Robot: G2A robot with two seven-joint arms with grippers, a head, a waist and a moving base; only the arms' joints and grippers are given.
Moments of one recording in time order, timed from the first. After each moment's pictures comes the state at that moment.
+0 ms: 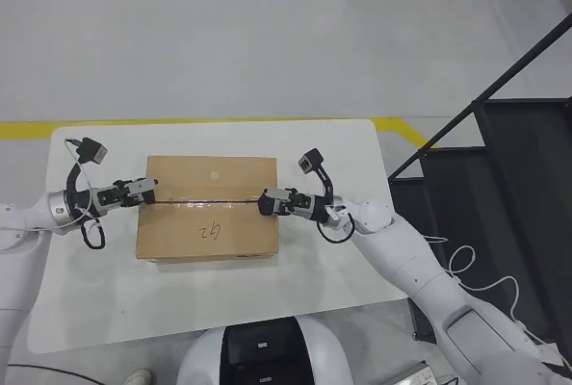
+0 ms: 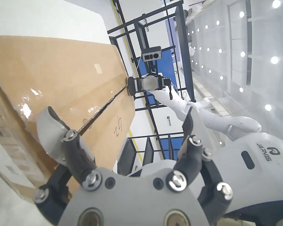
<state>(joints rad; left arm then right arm) 1.04 -0.90 -1.36 -1.27 -0.39 -0.41 -1.23 -0.93 -1.24 0.88 -1.05 0.59 -0.61 0.96</state>
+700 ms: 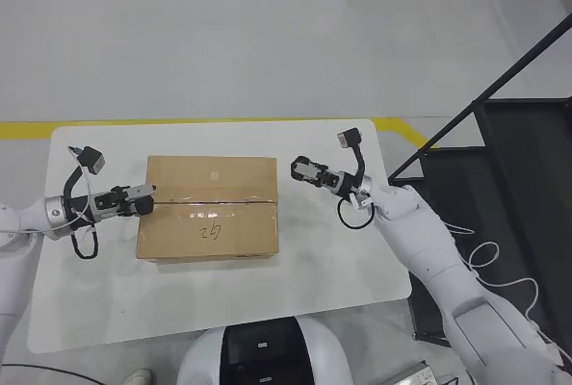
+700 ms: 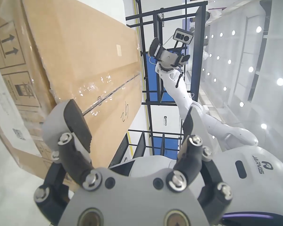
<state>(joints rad) 1.05 -0.88 -1.38 -1.29 -0.33 -0.27 -1.27 -0.93 -1.19 1.08 -0.97 0.23 -0.85 0.77</state>
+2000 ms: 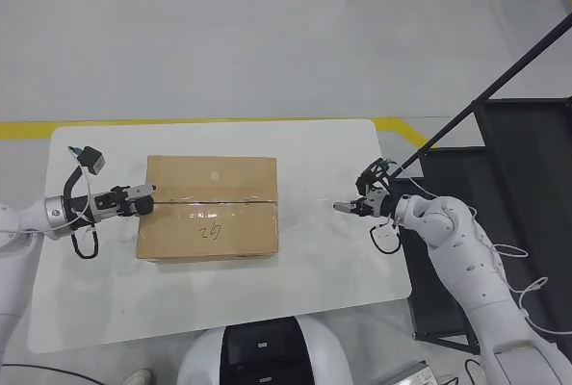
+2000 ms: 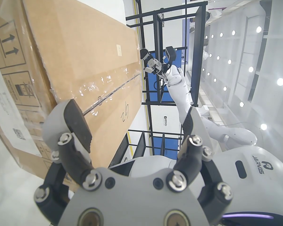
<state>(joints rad) 1.05 -0.88 -1.38 -1.29 -0.33 -0.27 -1.27 -1.17 -1.06 1.36 -1.22 -0.87 -0.70 0.50</state>
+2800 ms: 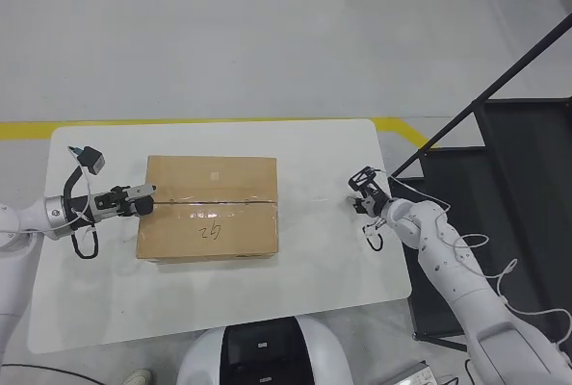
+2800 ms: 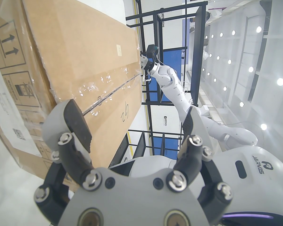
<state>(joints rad) 1.05 -0.88 -1.38 -1.29 -0.33 -0.27 -1.27 -1.06 -1.10 1.17 -1.01 -1.25 -0.40 0.30</state>
